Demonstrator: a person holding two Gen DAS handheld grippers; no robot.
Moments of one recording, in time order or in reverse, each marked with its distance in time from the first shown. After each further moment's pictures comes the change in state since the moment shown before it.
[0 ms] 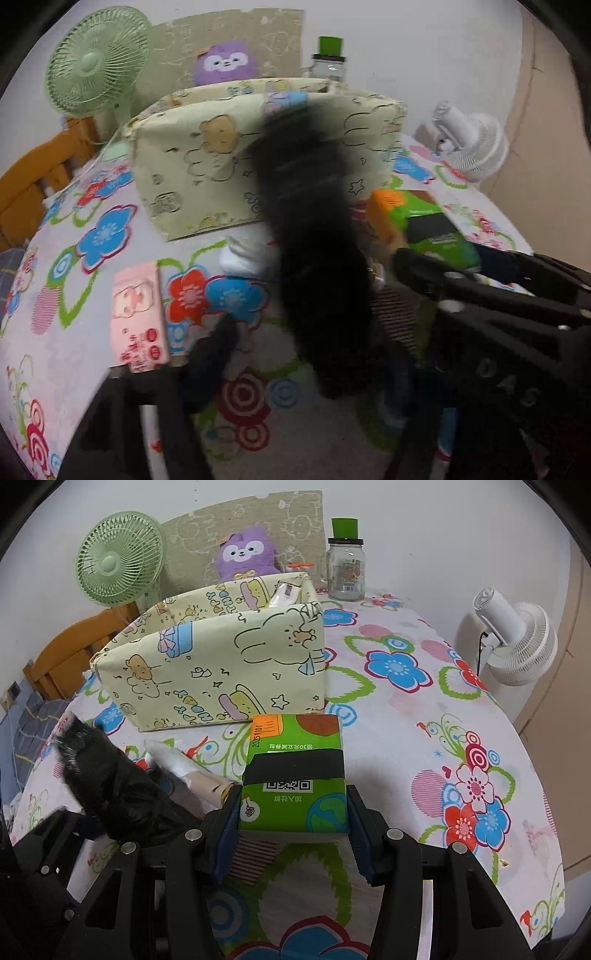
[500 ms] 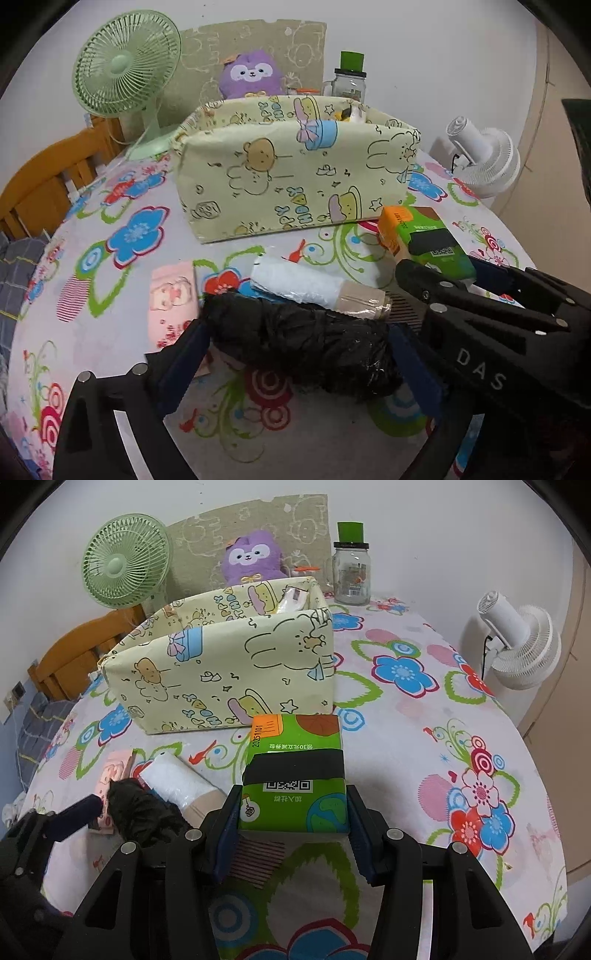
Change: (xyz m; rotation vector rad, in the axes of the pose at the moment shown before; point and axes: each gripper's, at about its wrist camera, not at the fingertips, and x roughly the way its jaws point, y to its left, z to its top) left arm -0.020 0.007 0.002 -0.047 -0.028 0.034; right arm -0.002 0.004 0.001 -0.005 -0.013 0.017
